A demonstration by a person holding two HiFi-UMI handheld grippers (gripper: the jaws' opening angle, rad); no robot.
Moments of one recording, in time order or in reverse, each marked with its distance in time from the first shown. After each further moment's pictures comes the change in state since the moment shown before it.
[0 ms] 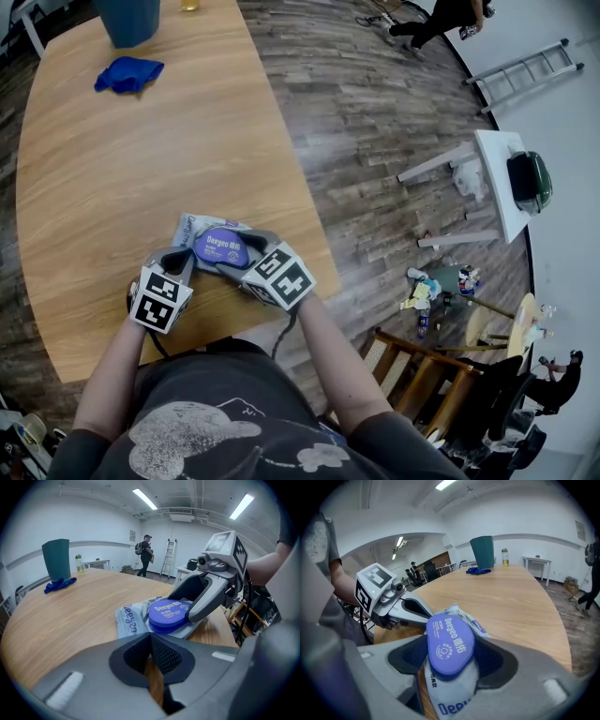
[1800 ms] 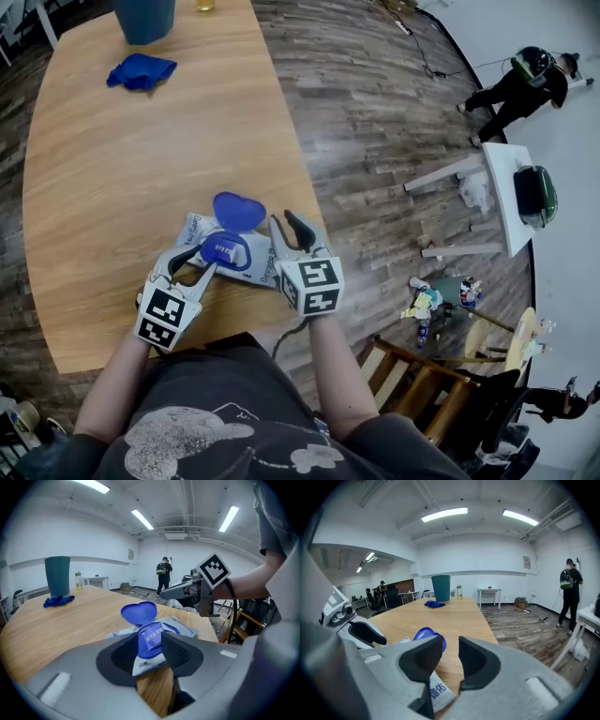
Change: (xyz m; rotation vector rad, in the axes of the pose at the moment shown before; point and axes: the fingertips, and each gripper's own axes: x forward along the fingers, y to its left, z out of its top) left arm -0.026 -0.025 0.042 0.024 -0.229 -0.020; right arm -0.086 -0.094 0.035 0.148 -0.392 -0.506
